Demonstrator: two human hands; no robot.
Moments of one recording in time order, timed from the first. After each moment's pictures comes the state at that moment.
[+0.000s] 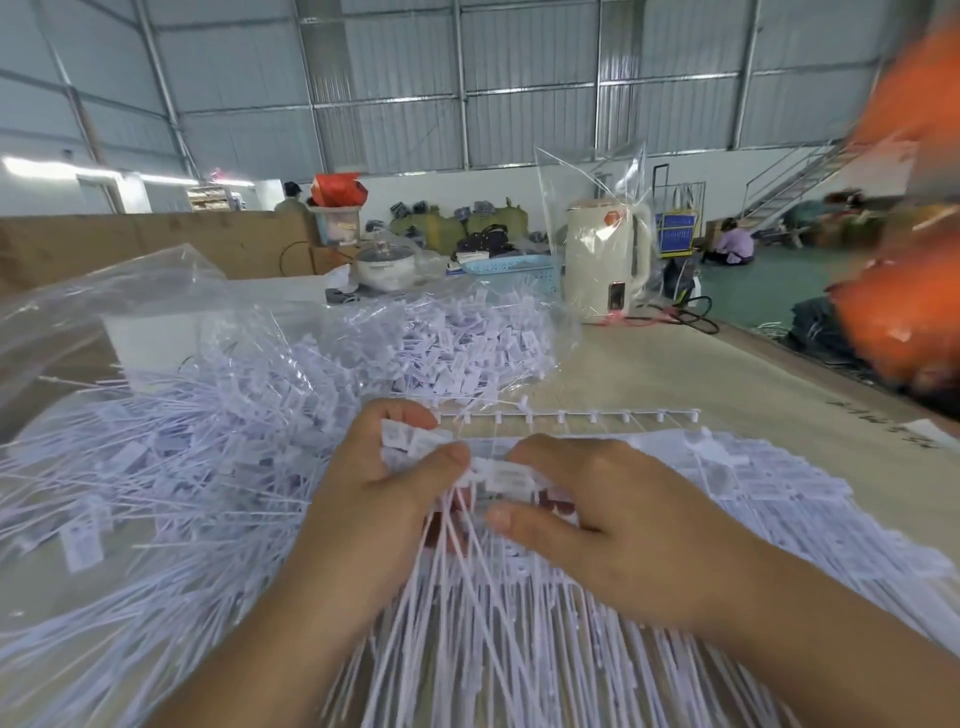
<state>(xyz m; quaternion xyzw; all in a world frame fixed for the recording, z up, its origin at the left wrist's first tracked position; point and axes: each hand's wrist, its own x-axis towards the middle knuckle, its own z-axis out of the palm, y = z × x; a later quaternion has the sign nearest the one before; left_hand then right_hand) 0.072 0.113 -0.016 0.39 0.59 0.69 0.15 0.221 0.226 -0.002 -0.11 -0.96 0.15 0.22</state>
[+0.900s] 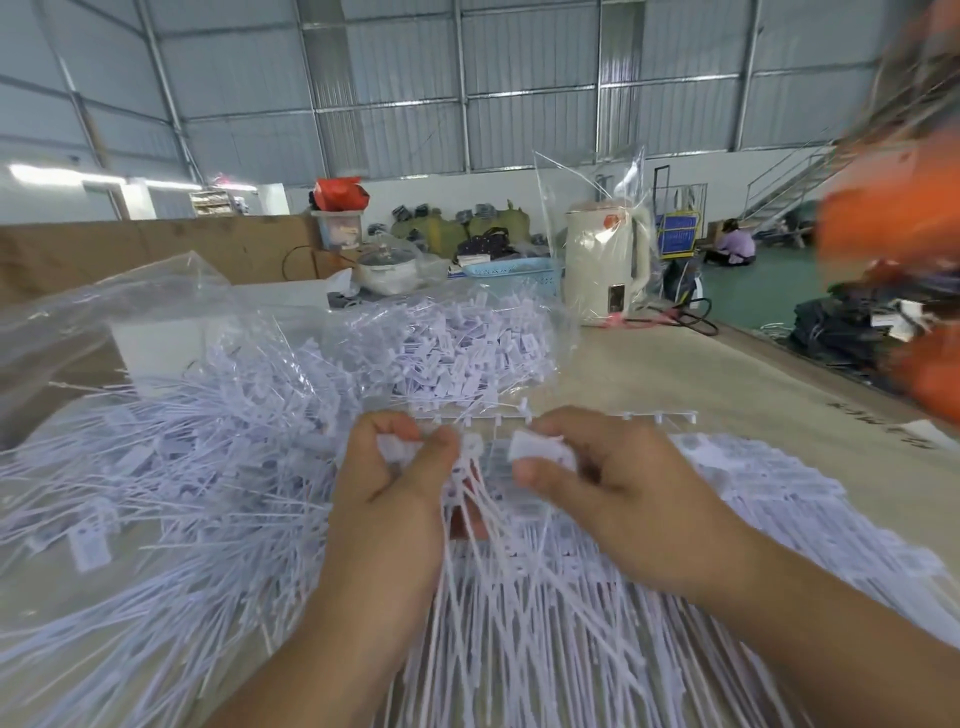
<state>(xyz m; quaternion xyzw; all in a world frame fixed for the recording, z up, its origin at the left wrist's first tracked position) 0.100 0.116 -0.015 0.32 0.56 0.76 0.12 0.219 0.240 -0.009 -0.10 -0.88 0.33 0.32</state>
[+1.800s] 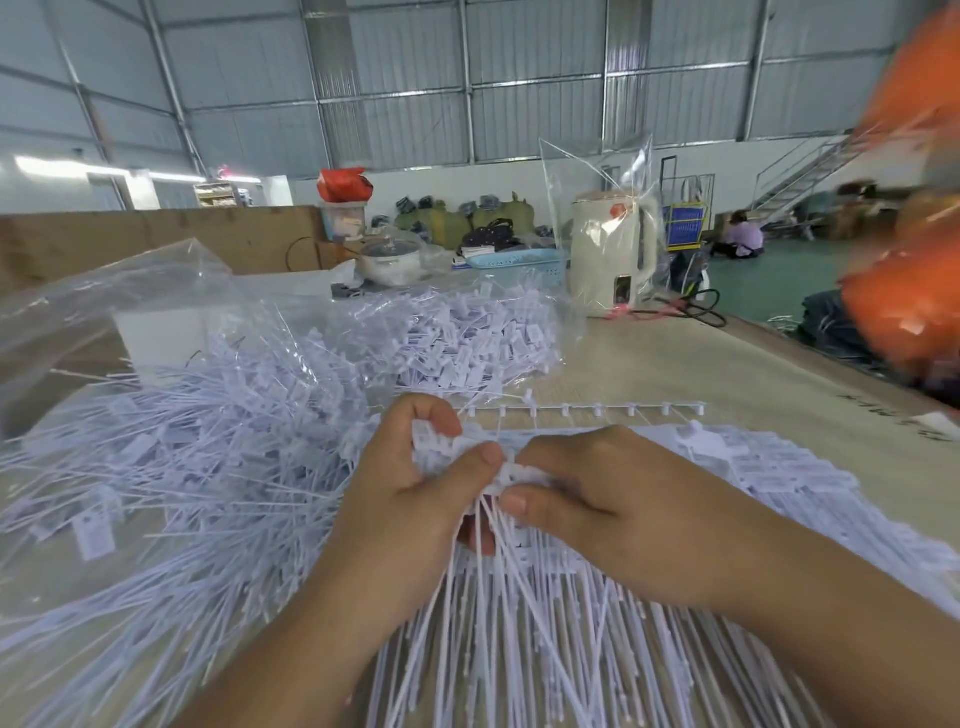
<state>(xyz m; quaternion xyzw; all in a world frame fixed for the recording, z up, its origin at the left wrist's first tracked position) 0.086 0.117 -0.018 0.42 0.57 0.69 0.15 0.220 0.232 0.004 -0.09 -0.96 0.16 0.19</state>
